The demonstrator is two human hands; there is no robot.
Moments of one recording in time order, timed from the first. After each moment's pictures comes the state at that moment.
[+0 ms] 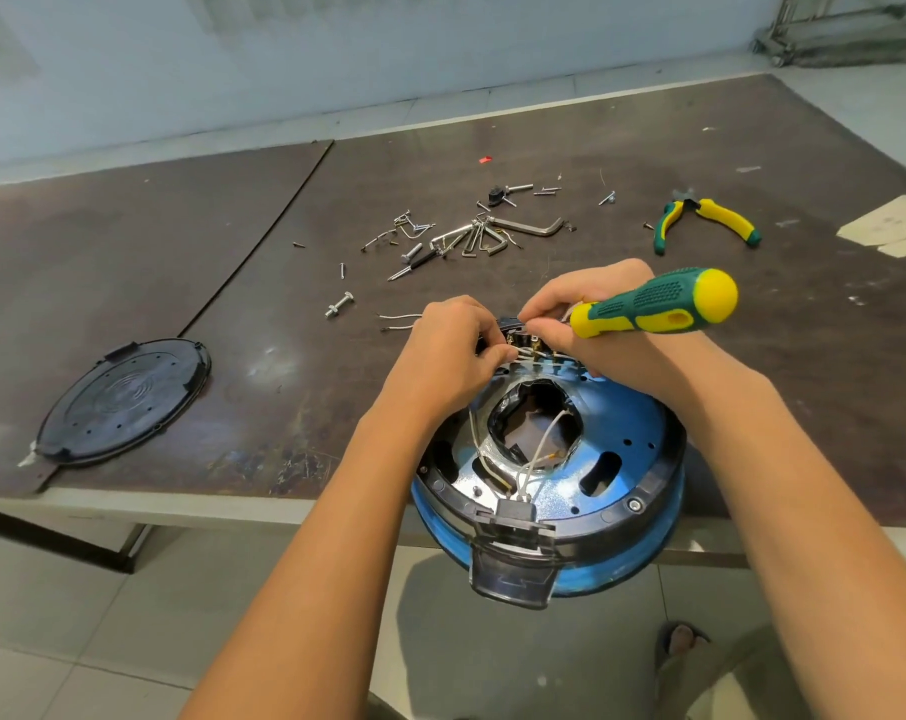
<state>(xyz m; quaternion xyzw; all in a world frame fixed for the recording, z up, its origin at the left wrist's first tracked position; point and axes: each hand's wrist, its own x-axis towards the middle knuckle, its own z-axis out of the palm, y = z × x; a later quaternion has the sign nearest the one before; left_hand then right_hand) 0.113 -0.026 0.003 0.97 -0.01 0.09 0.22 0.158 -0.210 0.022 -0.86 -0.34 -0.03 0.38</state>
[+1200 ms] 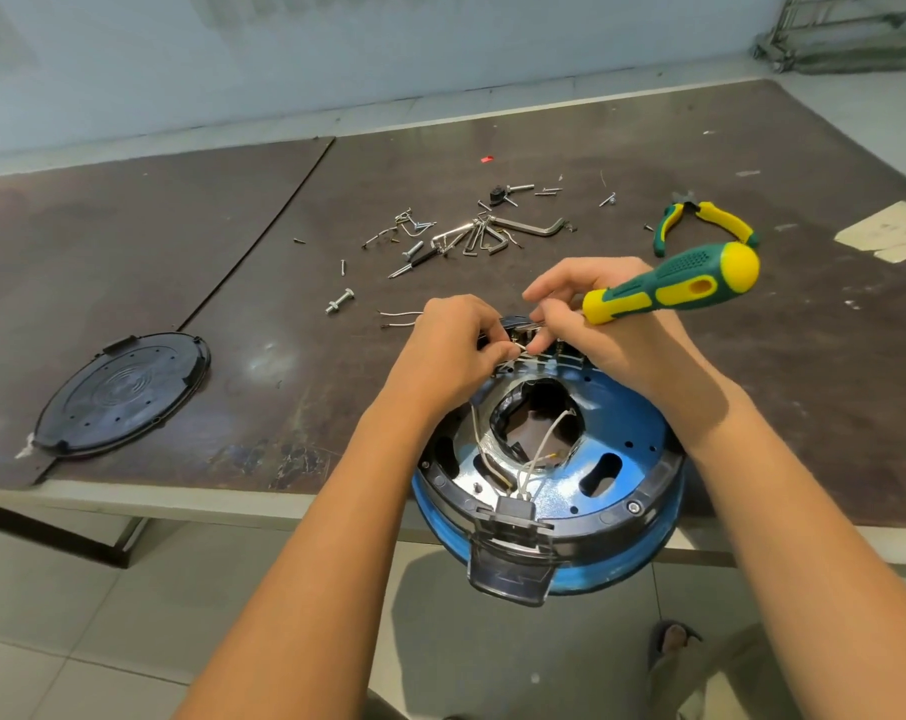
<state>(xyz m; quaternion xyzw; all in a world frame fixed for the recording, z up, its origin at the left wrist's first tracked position) 0.116 -0.024 0.000 0.97 -0.02 0.10 0.24 0.156 -0.208 0.010 -0.79 -0.32 -0.03 0.52</state>
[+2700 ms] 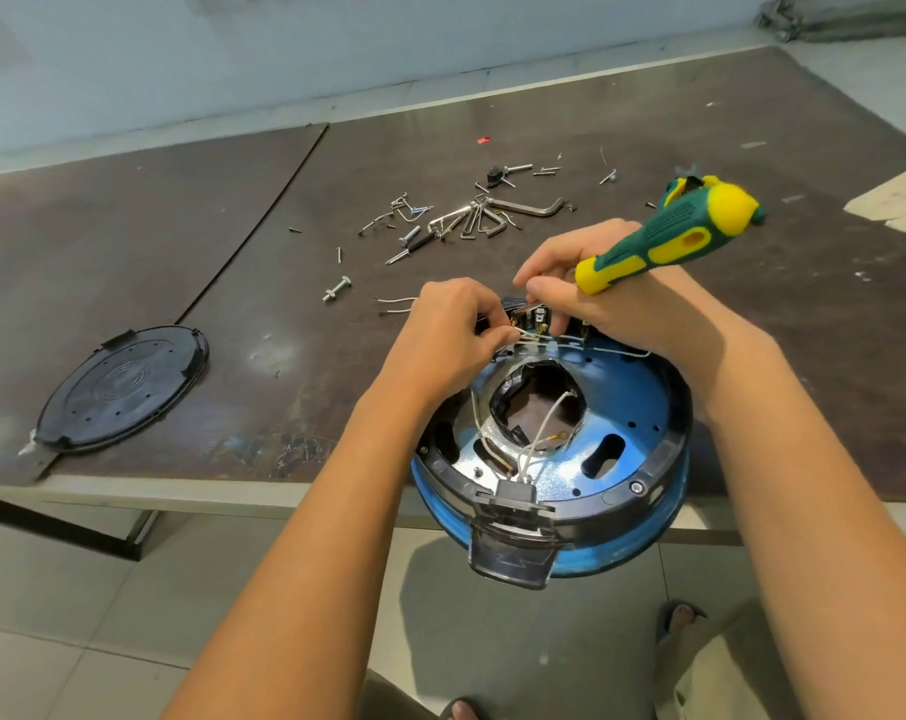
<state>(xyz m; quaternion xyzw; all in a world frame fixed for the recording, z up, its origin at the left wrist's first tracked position) 0.114 -0.024 -0.001 0.97 -0.03 0.11 0.23 0.172 -0.211 0.019 -0.82 -0.37 0.01 0.43</state>
